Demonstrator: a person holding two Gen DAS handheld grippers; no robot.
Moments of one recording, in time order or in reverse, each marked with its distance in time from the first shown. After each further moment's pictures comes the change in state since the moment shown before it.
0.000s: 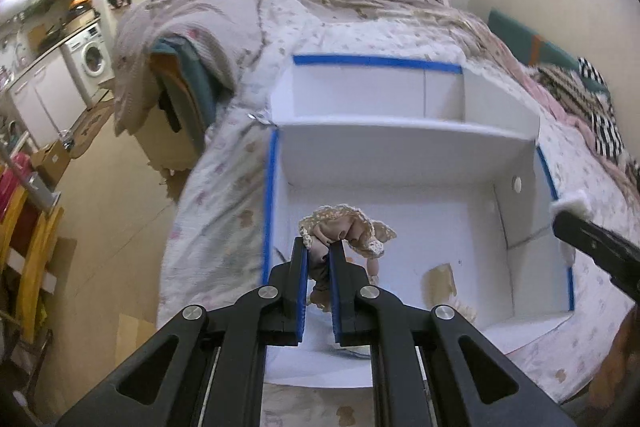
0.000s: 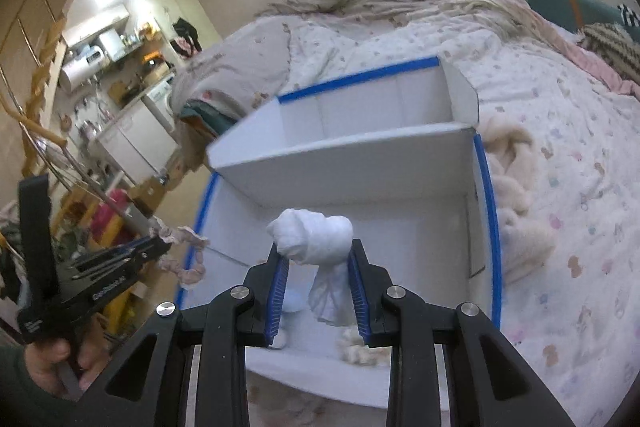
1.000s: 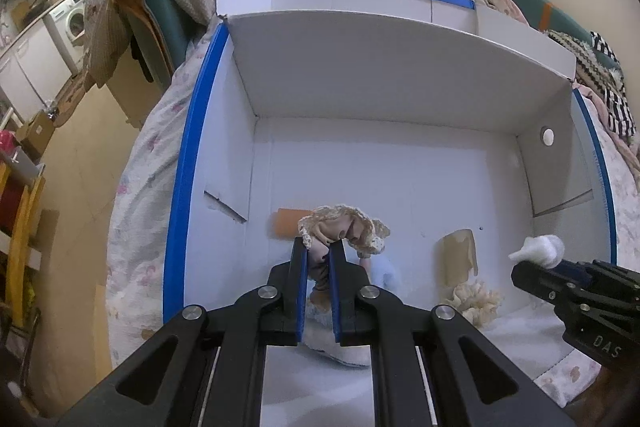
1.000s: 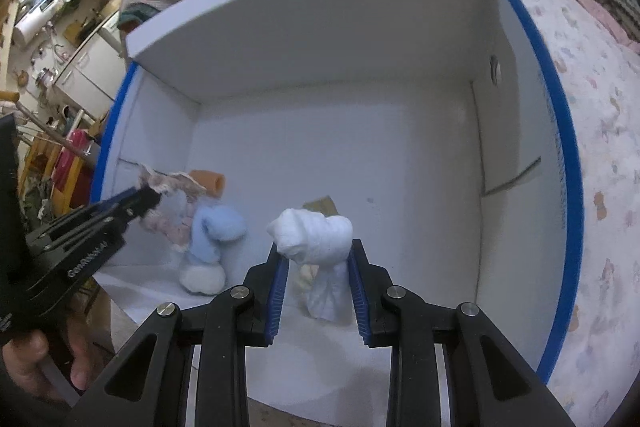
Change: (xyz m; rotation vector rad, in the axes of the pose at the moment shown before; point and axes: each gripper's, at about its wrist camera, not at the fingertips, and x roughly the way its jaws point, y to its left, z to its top) left arm 0.095 -0.020 -0.031 -0.015 0.159 -0.028; right arm 0.091 -0.017 -0.039 0.021 0.328 -0.113
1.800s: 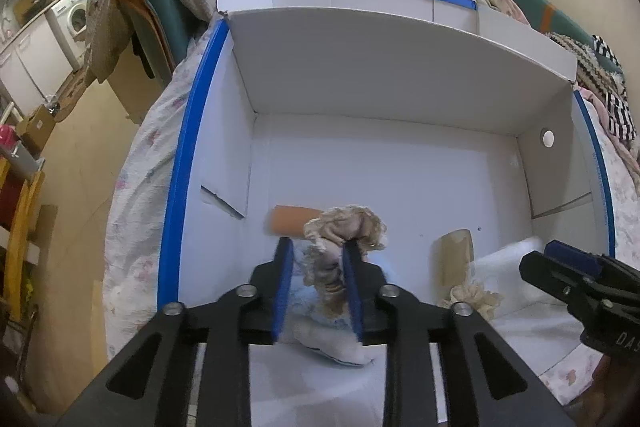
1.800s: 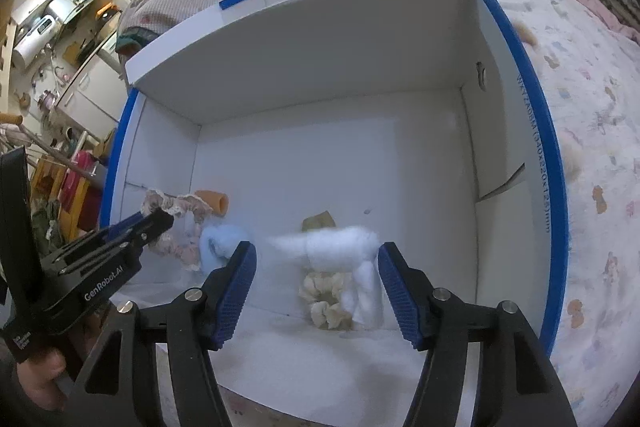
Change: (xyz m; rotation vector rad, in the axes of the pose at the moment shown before) left arm 0.001 -0.002 0.000 -0.013 0.006 -0.003; right arm -0.009 -0.008 0.002 0.046 -0.054 0.029
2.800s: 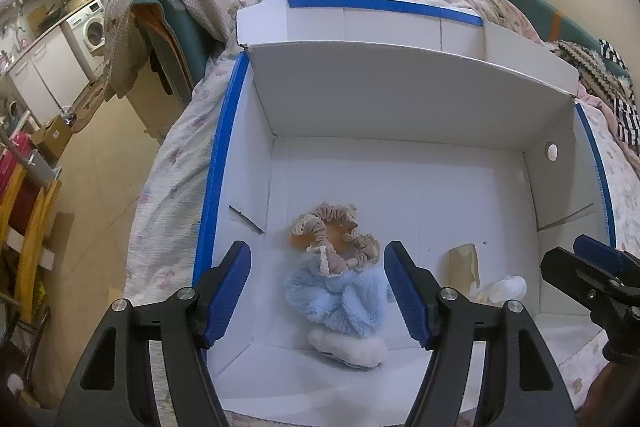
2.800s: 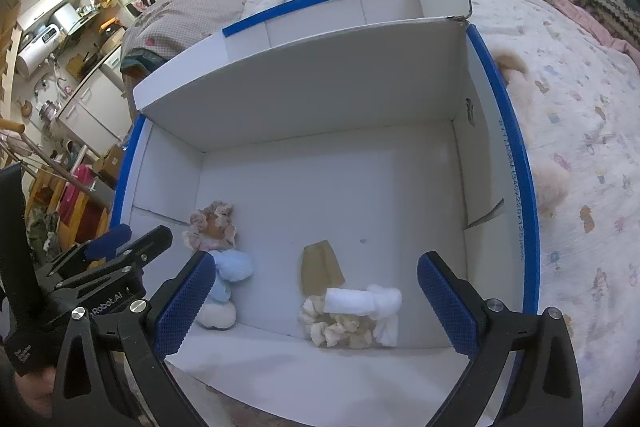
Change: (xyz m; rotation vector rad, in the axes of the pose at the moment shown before) left arm -0.018 -0.004 0.001 -0.004 -0.062 0.065; right arm -0.017 0.001 0.004 -0.006 -0.093 -0.014
